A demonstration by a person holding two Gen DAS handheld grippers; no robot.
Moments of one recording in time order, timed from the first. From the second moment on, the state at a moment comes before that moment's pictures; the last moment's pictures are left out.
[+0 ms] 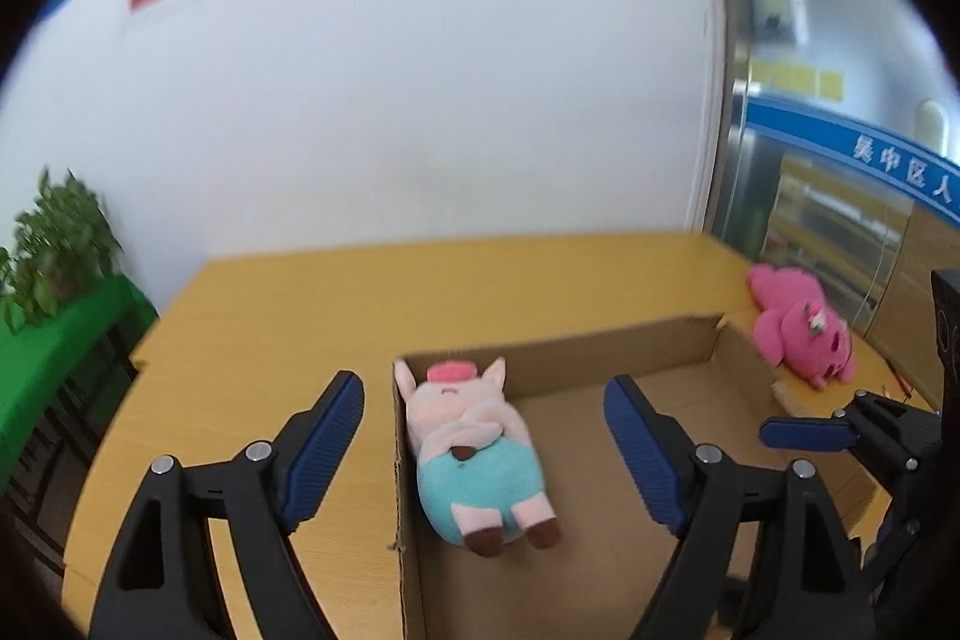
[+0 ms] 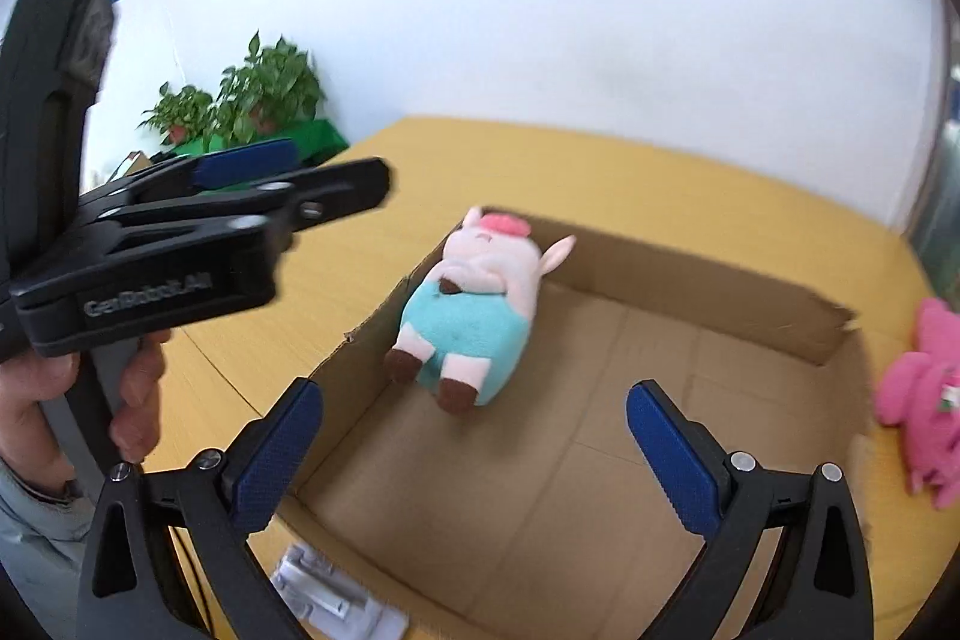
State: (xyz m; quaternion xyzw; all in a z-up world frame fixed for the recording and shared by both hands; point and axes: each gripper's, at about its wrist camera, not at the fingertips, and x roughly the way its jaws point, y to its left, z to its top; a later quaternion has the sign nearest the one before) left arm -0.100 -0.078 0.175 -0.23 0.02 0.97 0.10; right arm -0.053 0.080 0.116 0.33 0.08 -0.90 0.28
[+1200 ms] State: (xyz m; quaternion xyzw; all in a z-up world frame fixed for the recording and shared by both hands) left arm 0.117 -0.010 0.078 -0.29 -0.05 0.93 0.22; right arm 0.123 0.255 0.099 0.29 0.01 -0.93 0.20
